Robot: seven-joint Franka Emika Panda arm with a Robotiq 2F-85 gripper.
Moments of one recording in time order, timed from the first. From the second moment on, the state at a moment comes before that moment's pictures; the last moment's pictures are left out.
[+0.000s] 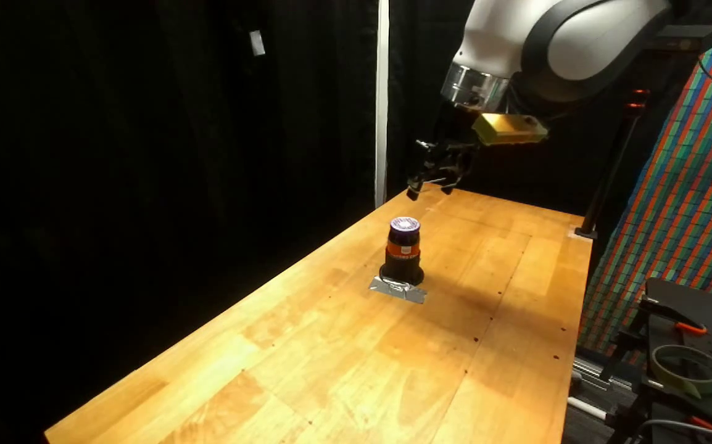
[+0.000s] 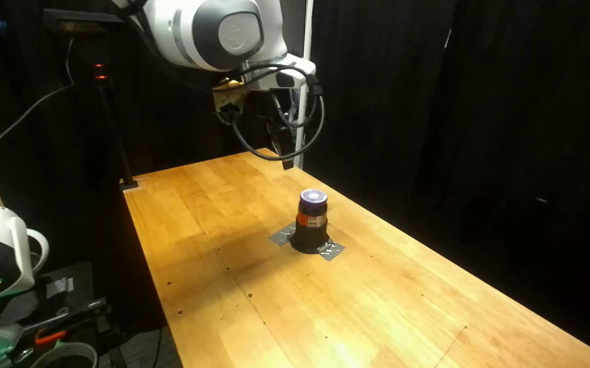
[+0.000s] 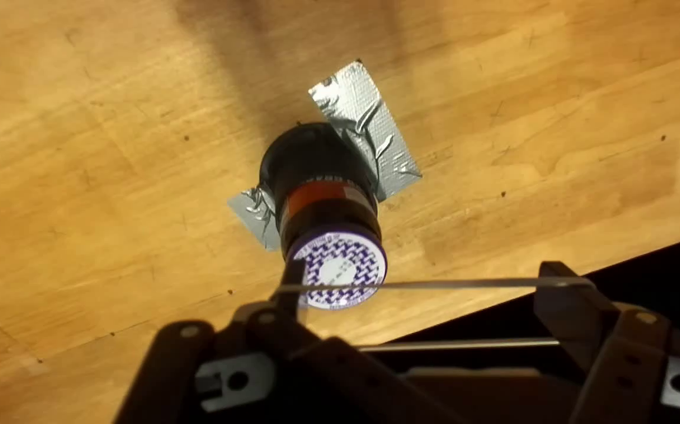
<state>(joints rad) 0.04 0.13 0.21 -2.14 -0.09 2.56 0.58</state>
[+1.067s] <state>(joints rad) 0.21 0.52 -0.05 -1.84 -0.18 2.58 0.71</state>
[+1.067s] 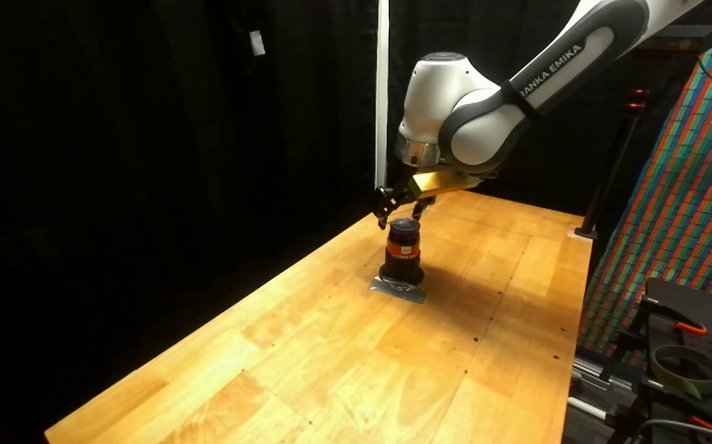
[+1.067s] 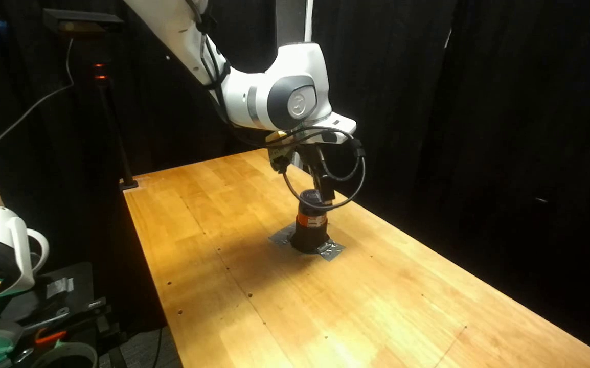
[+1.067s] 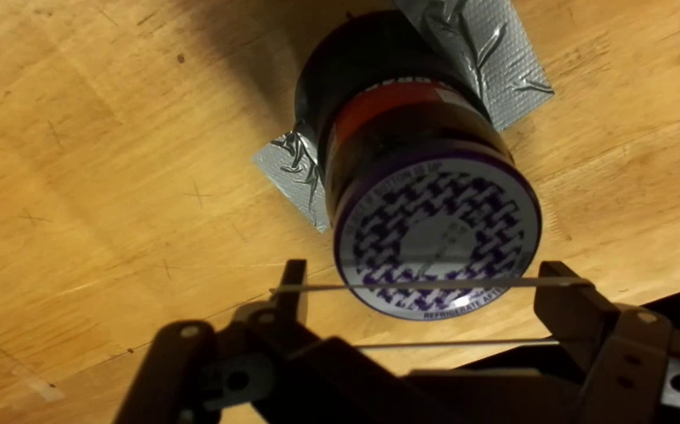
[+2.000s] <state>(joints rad) 0.21 0.58 -0.06 -1.79 -0.10 2.48 0.72</state>
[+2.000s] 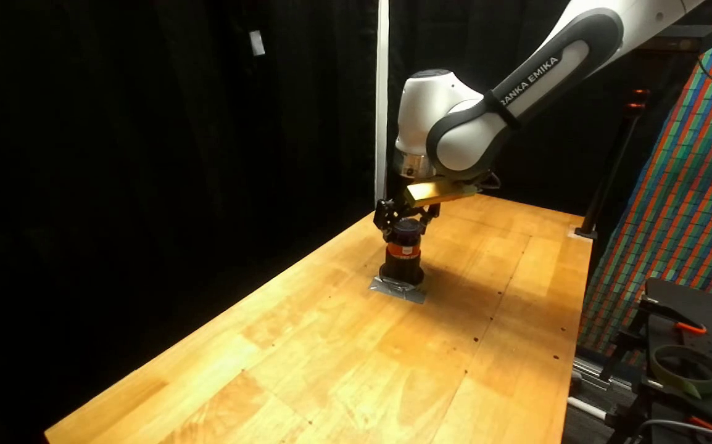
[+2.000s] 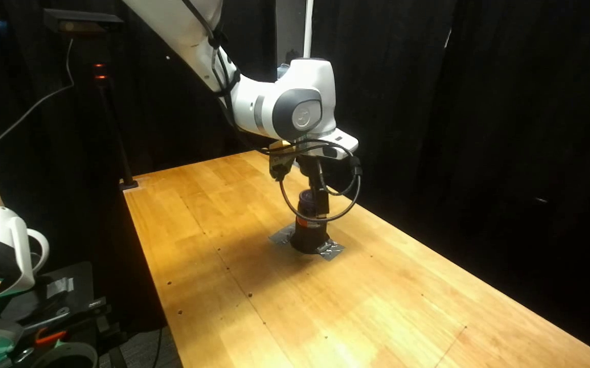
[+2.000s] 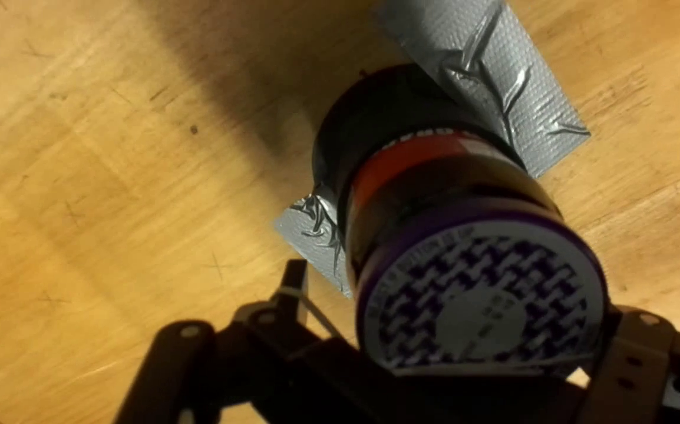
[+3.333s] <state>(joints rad) 0.20 0.49 -0.02 -1.92 0.01 2.42 0.64</state>
